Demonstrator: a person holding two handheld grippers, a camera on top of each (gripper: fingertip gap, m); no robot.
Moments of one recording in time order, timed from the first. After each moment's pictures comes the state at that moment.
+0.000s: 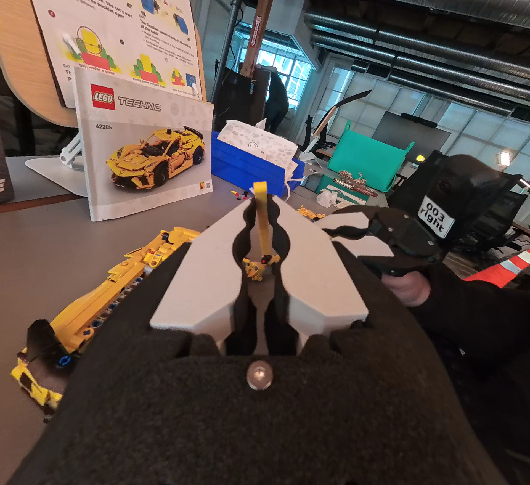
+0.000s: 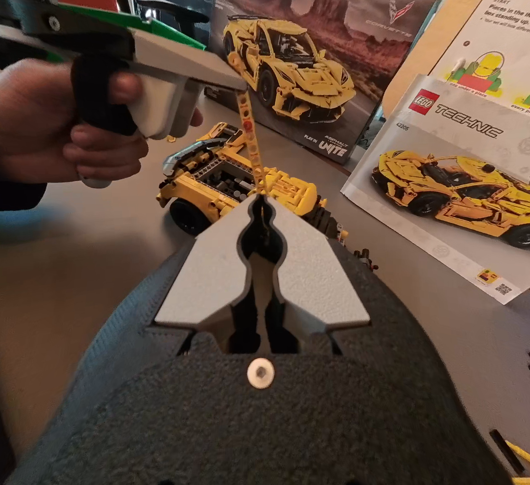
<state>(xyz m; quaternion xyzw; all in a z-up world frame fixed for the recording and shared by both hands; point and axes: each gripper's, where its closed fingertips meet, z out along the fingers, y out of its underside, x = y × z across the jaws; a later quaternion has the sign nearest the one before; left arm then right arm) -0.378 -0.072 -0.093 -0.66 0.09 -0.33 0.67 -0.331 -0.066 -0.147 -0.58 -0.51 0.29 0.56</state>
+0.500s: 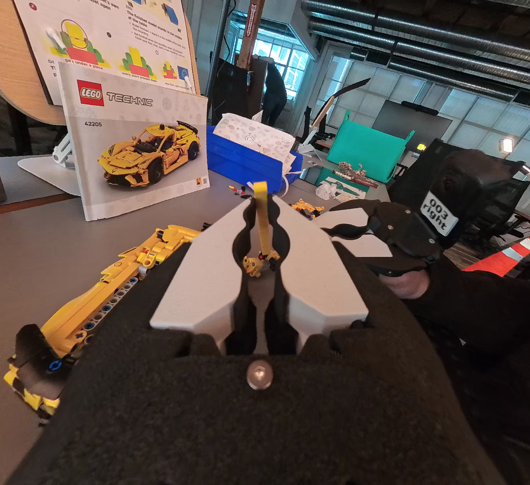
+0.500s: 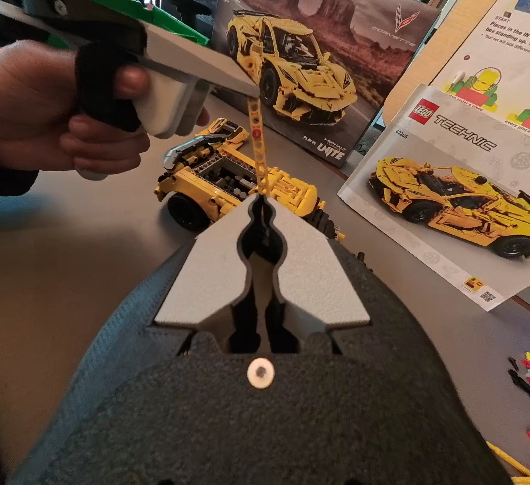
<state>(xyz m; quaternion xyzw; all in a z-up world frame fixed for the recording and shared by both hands) -0.370 -0.073 -0.097 -0.67 0.11 -0.33 0.66 -0.333 -0.069 -0.149 -0.57 -0.53 0.26 0.57</state>
